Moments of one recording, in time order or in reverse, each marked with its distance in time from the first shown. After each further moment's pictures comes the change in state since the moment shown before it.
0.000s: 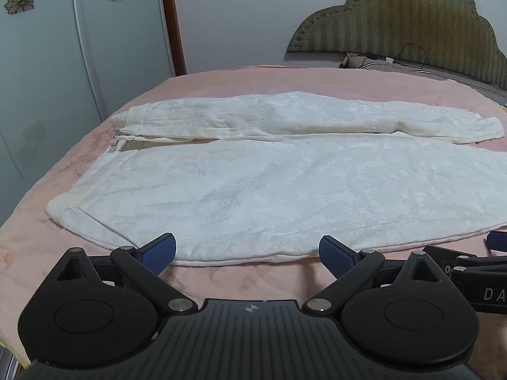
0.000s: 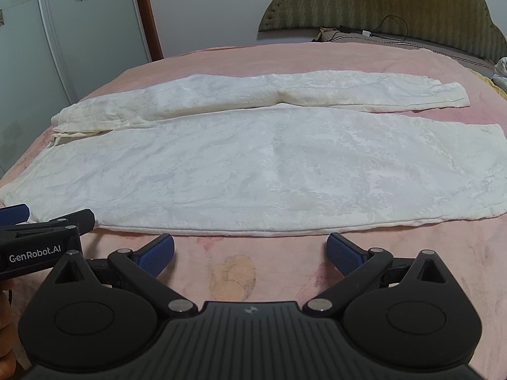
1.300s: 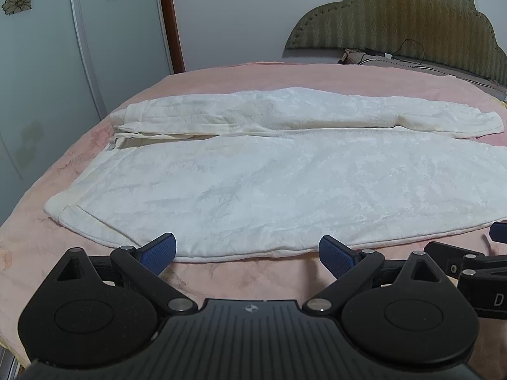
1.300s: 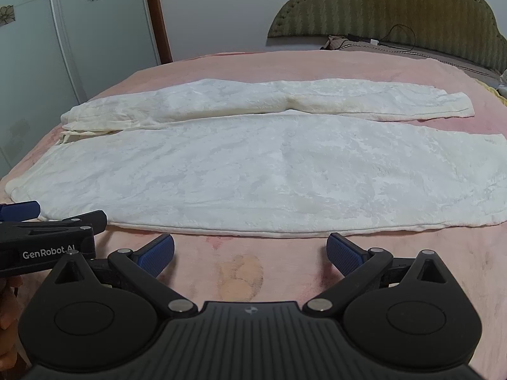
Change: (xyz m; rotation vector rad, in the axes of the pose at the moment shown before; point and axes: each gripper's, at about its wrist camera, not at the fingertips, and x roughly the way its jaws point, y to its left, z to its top) left arm 0.002 0.001 -0.002 0.009 0.011 0.001; right arm -0.006 0.005 -0.002 -0.033 -0.025 0.018
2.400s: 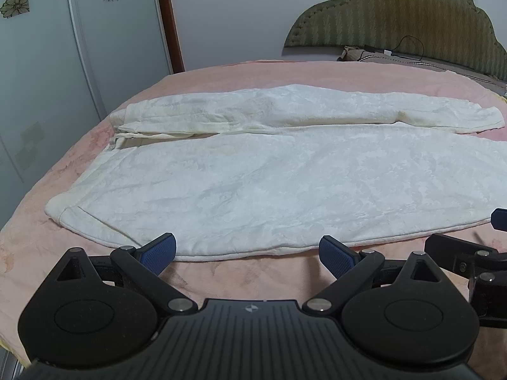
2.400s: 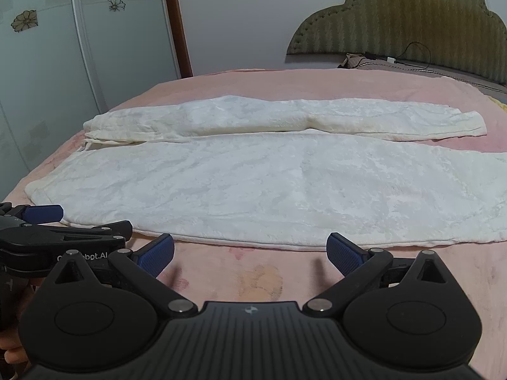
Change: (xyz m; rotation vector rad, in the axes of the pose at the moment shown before) left arm 0.002 0.000 -0.002 0.014 0.005 0.005; right arm -0.013 0.004 -0.001 -0.025 -0.055 0.063
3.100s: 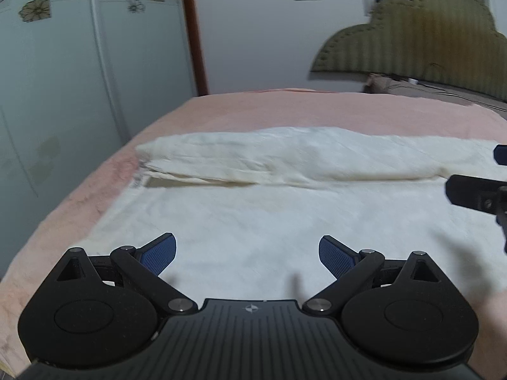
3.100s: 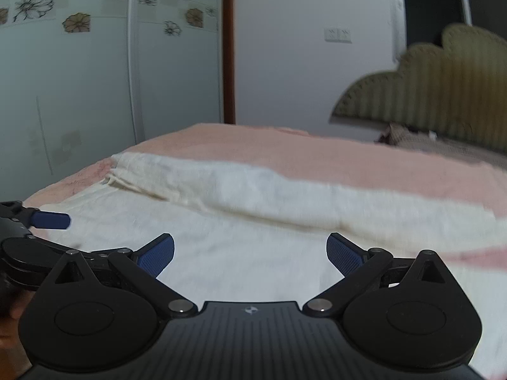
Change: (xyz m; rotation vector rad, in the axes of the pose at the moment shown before) left arm 0.026 0.037 0.052 -0.069 -0.067 0.088; right arm 0.027 0.014 0.090 -0.274 -0.176 0.114
